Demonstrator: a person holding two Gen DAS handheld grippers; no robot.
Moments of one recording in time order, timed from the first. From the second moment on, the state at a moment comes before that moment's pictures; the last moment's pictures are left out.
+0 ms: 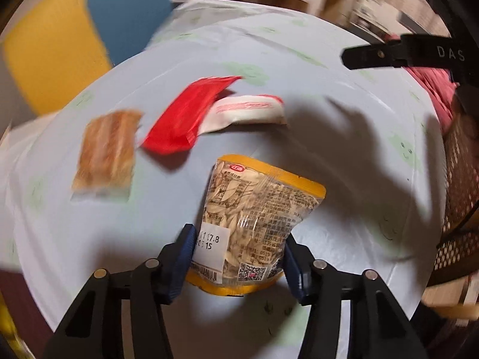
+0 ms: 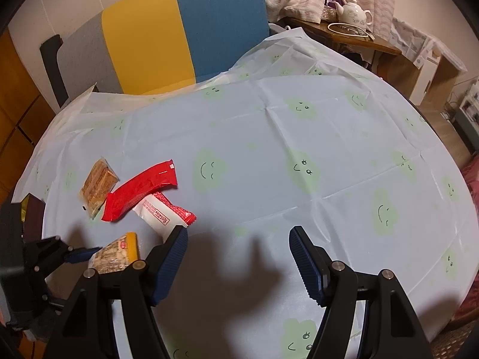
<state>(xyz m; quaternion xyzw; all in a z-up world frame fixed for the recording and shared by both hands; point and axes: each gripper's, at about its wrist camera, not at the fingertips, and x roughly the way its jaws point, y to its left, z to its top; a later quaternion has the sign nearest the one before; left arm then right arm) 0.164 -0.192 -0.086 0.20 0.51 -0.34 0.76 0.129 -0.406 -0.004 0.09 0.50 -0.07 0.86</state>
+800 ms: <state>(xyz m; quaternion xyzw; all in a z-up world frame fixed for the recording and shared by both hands) 0.064 -0.081 -0.077 0.08 0.48 -0.21 0.85 0.196 -0.343 -0.041 0.23 0.55 0.01 0.80</state>
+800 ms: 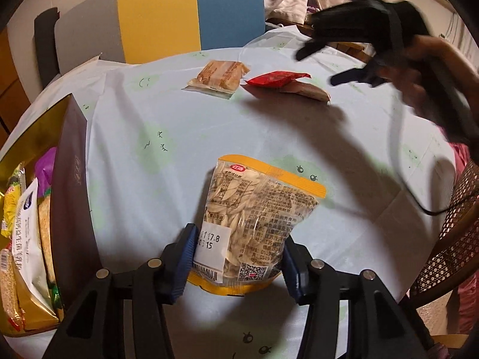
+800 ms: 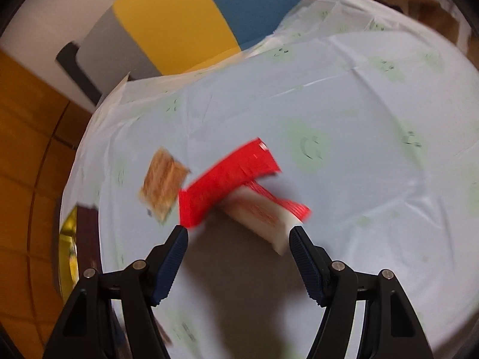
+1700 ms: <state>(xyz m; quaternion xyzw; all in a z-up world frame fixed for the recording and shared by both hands) 0.062 -0.078 -0.077 0.06 0.47 -0.21 0.85 0.194 -0.204 -0.072 -0.12 0.61 0.25 0.74</state>
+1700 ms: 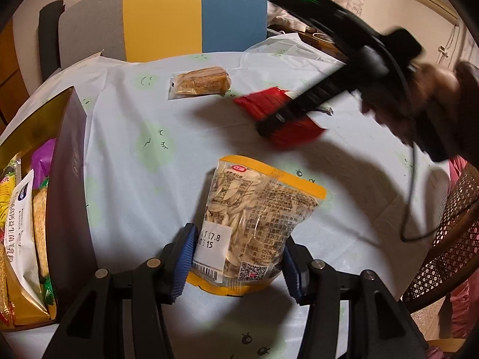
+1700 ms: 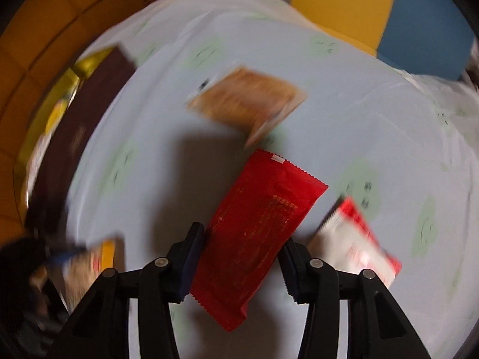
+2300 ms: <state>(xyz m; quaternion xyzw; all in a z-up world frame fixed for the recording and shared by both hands) 0.048 -0.078 -0.076 0.06 0.47 -0.18 0.86 0.161 -0.193 -0.072 -0.07 0.59 0.13 0.79</state>
